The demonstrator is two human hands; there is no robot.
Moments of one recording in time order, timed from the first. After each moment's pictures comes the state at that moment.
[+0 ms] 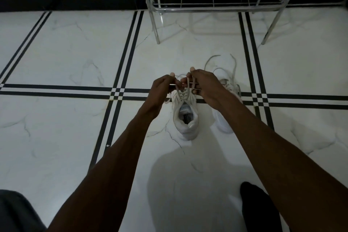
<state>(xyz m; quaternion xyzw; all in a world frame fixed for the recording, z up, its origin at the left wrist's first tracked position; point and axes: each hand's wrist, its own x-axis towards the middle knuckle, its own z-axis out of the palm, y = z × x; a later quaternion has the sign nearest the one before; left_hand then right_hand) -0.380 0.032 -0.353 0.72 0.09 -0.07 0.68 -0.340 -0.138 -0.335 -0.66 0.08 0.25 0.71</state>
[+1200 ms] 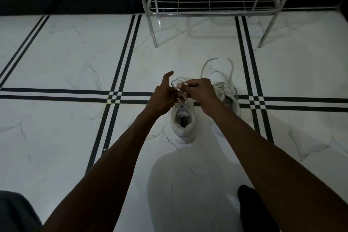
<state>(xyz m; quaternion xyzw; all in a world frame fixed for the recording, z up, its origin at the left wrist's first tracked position) -0.375 0.023 -0.361 0.87 0.01 -0.08 0.48 -0.348 -0.134 -0.355 -0.75 0.06 0.17 0.64</state>
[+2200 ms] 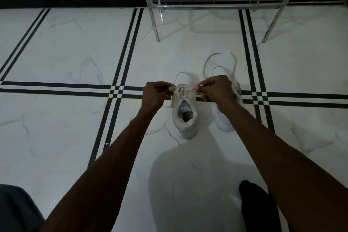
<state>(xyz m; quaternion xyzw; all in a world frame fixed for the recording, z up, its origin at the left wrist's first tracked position) -0.391 0.047 -0.375 0.82 0.13 -0.01 0.56 -0.355 -0.164 -0.349 -0.80 0.15 0.14 0.56</state>
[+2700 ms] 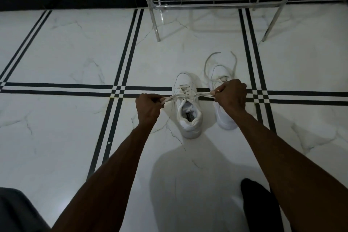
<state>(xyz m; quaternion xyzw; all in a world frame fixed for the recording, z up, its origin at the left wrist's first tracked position) -0.420 0.051 -0.390 0.86 0.22 0.04 0.45 -0.360 -0.191 -0.377 -0.93 0.16 0.02 0.33</state>
